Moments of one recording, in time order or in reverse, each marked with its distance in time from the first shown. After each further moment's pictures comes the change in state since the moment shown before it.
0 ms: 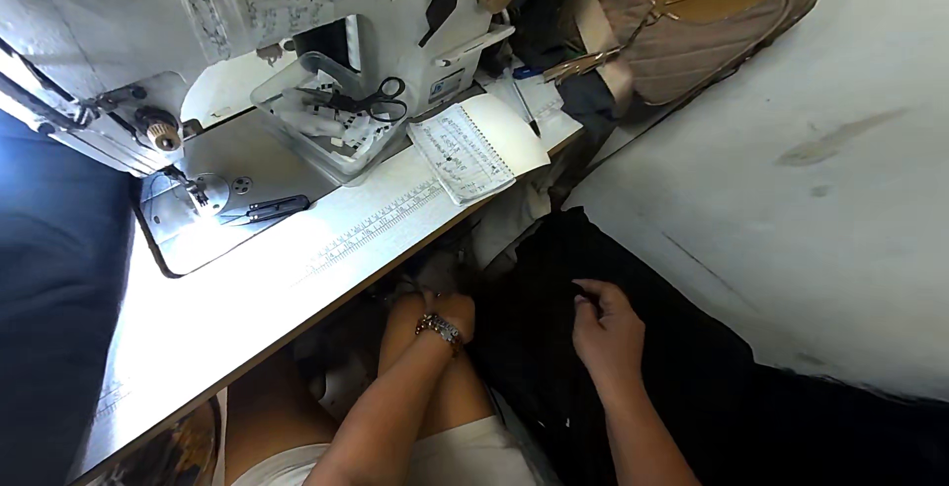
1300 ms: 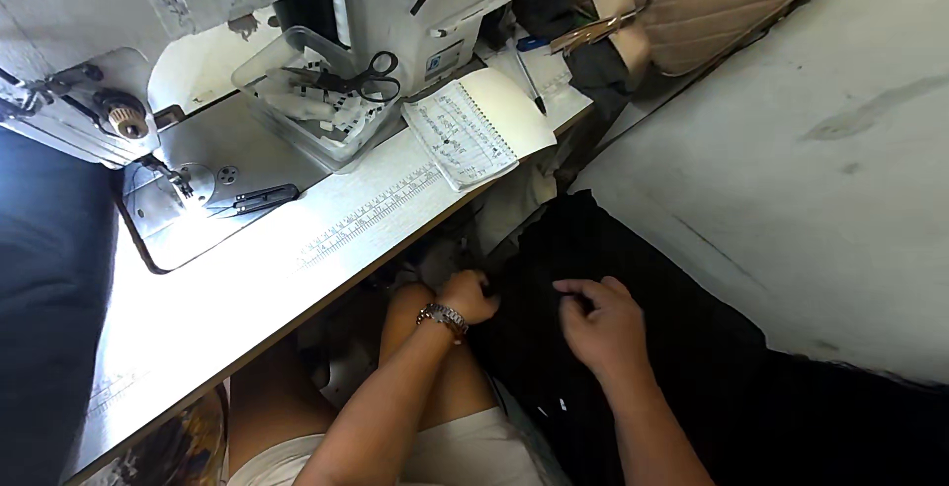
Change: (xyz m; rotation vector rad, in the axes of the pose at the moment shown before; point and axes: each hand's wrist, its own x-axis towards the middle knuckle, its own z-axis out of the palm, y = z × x) left_hand -0.020 0.012 -0.050 -0.468 -0.044 0.016; right_hand -0.003 -0.010 -0.005 -0.140 -0.150 -0.134
